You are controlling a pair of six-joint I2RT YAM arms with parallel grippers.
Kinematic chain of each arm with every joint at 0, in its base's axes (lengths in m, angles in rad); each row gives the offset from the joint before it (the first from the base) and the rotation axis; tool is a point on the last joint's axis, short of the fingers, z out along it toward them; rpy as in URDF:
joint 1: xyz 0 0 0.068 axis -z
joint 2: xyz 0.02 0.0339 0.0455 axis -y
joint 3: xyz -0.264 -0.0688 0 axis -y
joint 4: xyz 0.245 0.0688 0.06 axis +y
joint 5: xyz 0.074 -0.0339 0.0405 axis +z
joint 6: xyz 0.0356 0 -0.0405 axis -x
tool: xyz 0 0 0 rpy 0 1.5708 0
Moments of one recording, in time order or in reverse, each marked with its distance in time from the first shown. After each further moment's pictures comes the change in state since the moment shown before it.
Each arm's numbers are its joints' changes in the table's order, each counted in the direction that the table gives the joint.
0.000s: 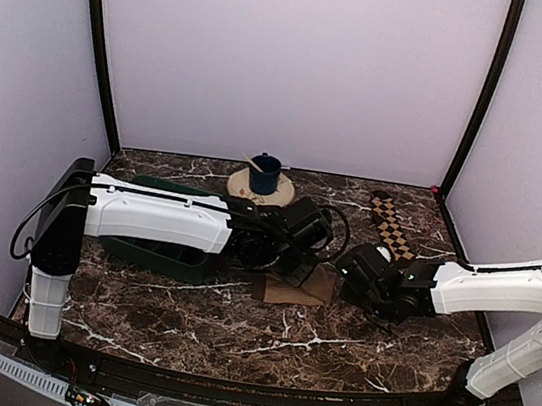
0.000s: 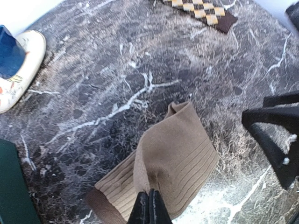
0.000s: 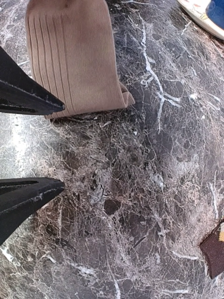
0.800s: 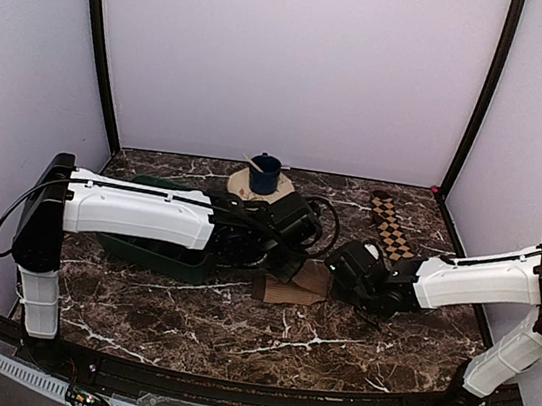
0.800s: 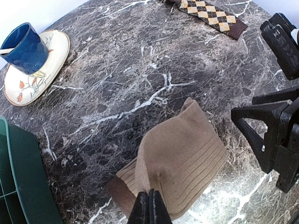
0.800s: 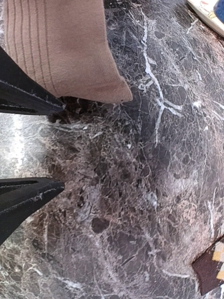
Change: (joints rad) left arm 0.005 0.105 -0.071 0.015 0.071 0.009; right arm 0.010 -0.100 0.039 -0.062 0.004 0.052
